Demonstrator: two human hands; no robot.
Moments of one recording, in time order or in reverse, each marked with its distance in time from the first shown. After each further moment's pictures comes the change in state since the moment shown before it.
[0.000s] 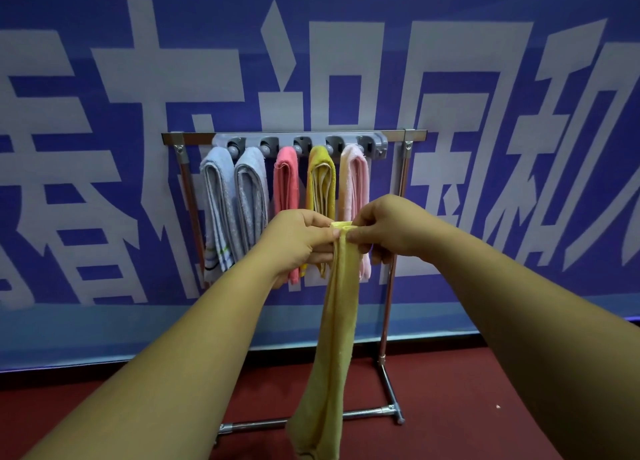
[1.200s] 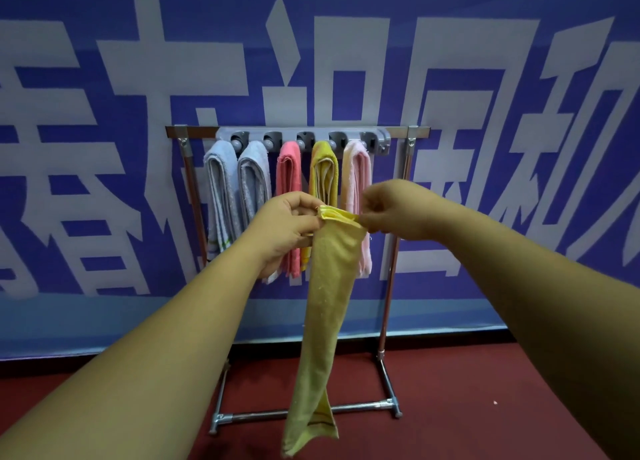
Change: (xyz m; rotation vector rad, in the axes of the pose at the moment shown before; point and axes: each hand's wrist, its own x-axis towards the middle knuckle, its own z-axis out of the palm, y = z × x) left_hand 0.000 0.001 -0.015 -0.058 0.086 0.098; right_hand 0.001 -0.004 -0.020 -0.224 0.112 -0.194
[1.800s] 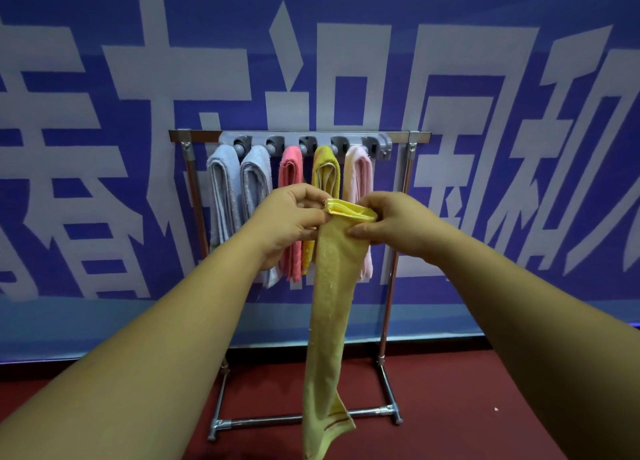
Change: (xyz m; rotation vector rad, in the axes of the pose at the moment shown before) left_hand 0.003 0.017 -0.004 0.049 -0.063 0.049; right_hand -0.009 0.000 0.022 0.311 0.006 0.109
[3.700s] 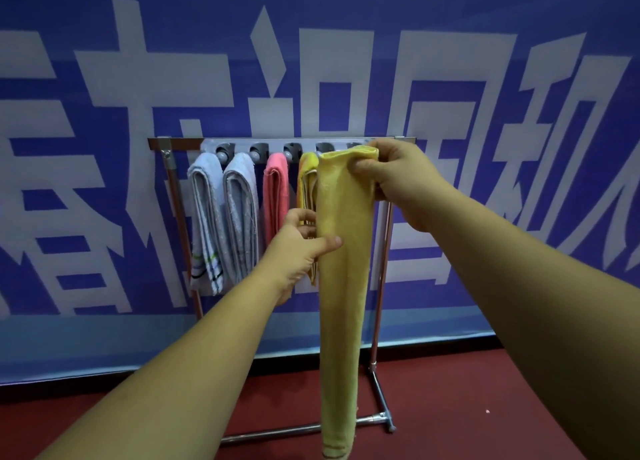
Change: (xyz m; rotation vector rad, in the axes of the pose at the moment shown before) left_hand 0.013 -0.047 0.037 -0.195 0.072 -0.065; right_hand 0.023 -0.025 -0.041 0.416 0.283 -0.055
